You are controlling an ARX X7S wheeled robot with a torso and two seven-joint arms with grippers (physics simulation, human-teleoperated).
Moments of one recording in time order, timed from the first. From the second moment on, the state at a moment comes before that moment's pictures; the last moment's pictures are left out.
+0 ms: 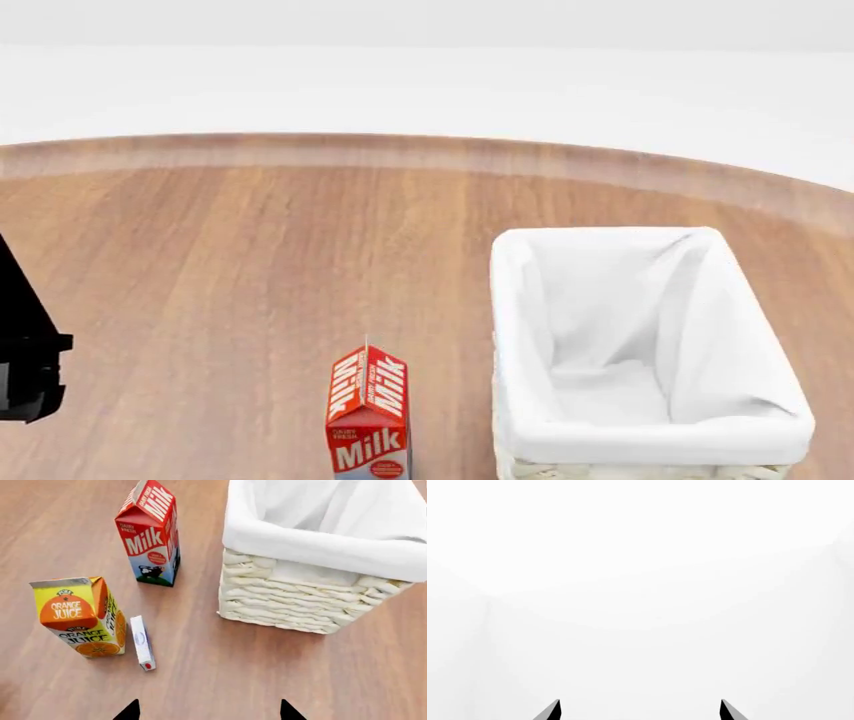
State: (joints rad) left arm -0.31 0.00 0.14 1.05 0.25 -0.56 0.02; right arm 0.16 0.82 -0.37 -0.92 1.67 0.90 1.28
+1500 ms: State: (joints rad) left arm -0.31 0.00 0.14 1.05 0.24 -0.55 0.01; right arm -0.23 0.86 -0.34 -0.84 1.38 0.78 1.04
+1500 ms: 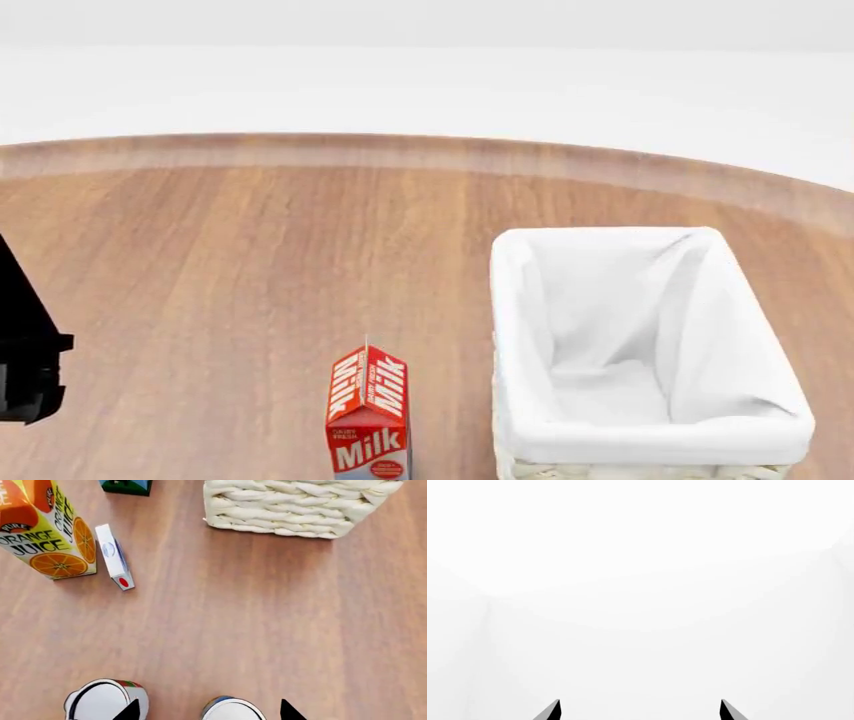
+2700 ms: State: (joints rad) left arm -0.31 0.00 0.14 1.05 0.24 -0.56 0.01; right arm -0.33 0.85 -0.32 -0.67 1.23 0.65 0.86
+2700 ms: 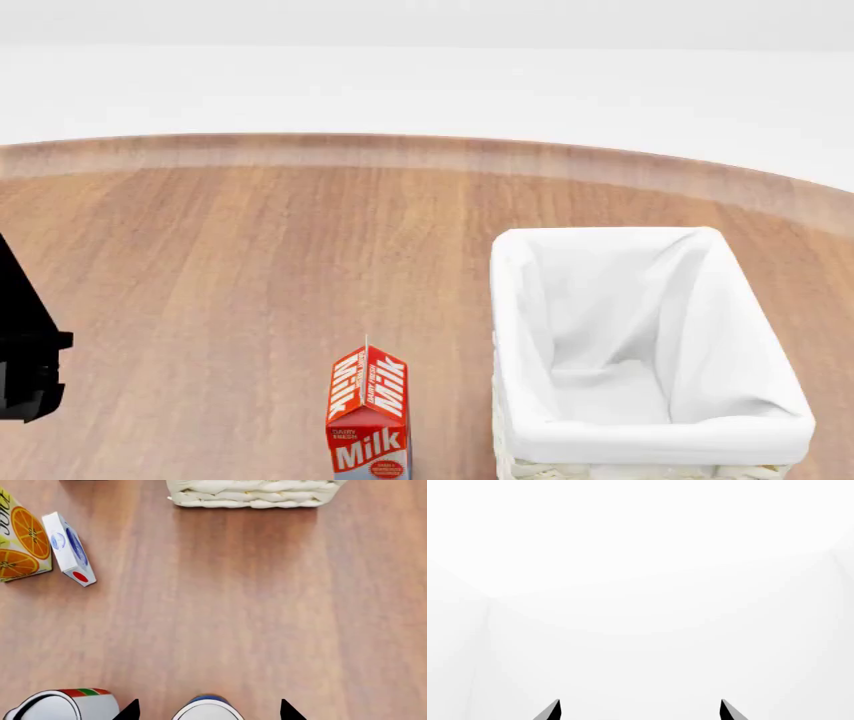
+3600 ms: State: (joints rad) left arm -0.31 0.00 0.14 1.05 0.24 -0.55 0.01; right arm -0.36 0.80 -0.37 -0.57 1.14 0.60 0.76
